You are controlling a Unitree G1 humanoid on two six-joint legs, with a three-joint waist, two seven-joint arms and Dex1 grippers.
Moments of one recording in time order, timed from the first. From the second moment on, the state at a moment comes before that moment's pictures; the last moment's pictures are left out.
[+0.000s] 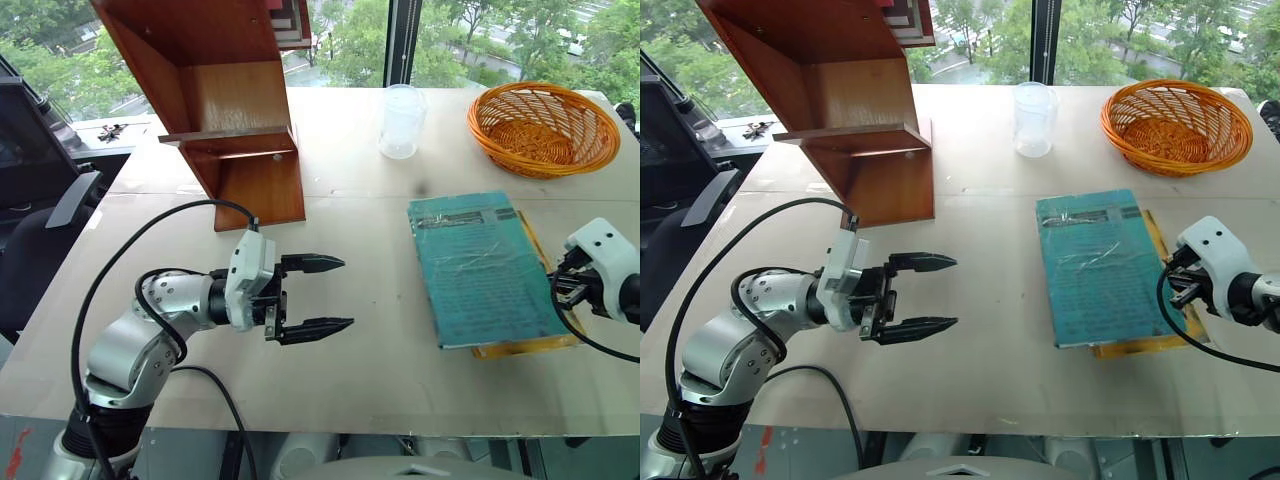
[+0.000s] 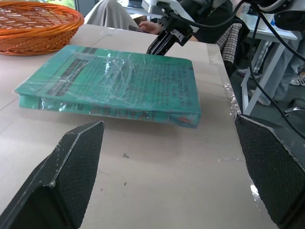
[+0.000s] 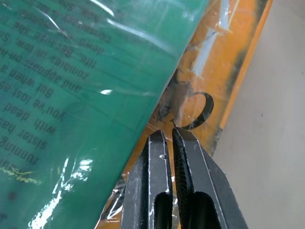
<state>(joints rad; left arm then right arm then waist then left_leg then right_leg) -0.14 0.71 0.04 -0.48 -0.68 0.45 -1.13 -0.03 -1.09 -0.29 -0.51 0.54 1.15 0.60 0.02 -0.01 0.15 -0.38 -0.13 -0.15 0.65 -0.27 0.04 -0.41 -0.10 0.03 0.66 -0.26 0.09</state>
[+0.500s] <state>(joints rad) -0.52 0.52 0.00 -0.10 -0.96 1.29 -0.76 0.59 -0.61 -1.05 -0.84 0.82 0.71 0.97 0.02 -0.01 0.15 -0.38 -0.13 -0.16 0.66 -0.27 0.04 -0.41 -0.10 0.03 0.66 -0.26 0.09</state>
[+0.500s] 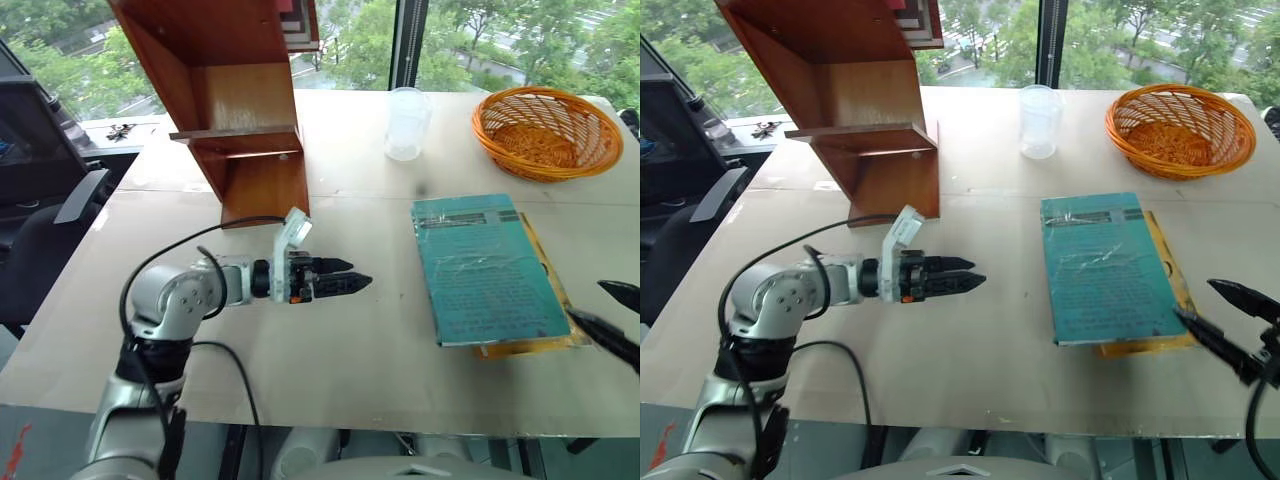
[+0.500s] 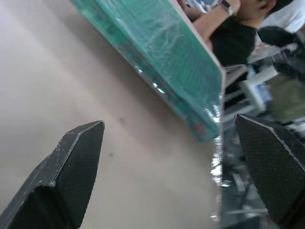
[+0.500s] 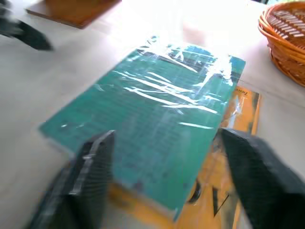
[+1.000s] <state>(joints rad) -0.83 -0.03 0.10 0.56 -0.81 1.28 -0.47 0.75 -0.57 -1.09 -0.73 0.80 0.41 1.10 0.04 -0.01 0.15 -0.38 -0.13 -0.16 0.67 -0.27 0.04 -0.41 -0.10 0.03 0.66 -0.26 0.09</state>
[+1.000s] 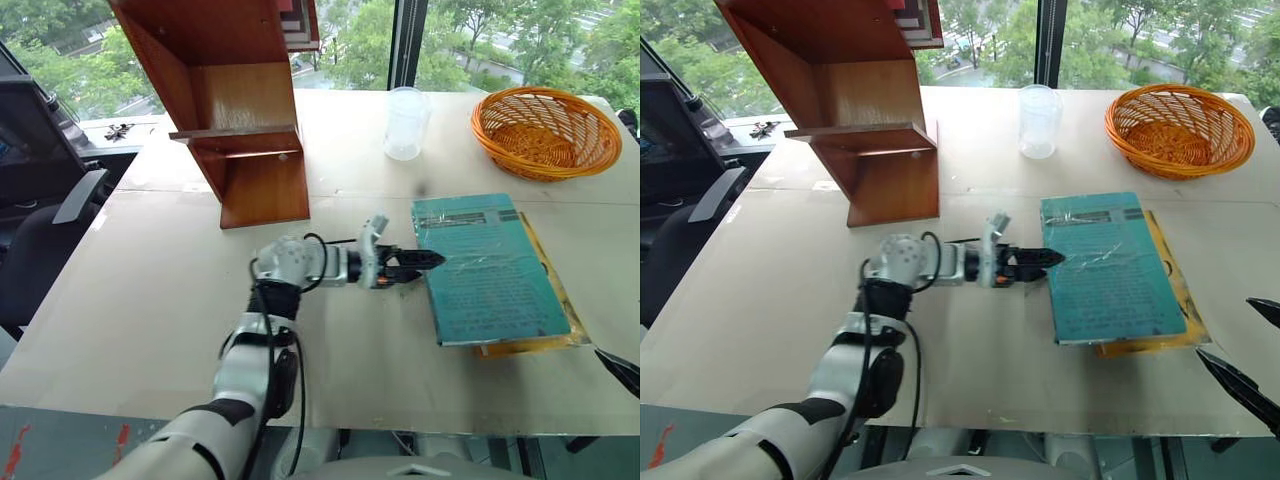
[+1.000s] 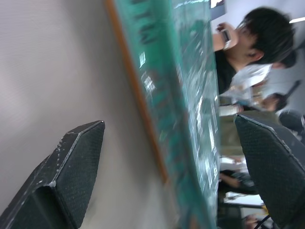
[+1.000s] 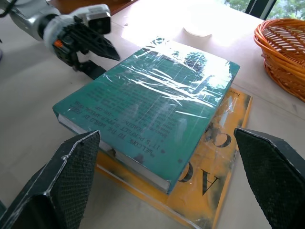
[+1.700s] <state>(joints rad) -0.69 0.26 0.27 0.05 -0.97 1.41 -0.63 0.60 -0.62 -0.91 -0.77 0.91 0.36 0.93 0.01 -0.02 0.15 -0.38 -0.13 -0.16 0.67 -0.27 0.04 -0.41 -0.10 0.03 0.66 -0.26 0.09</state>
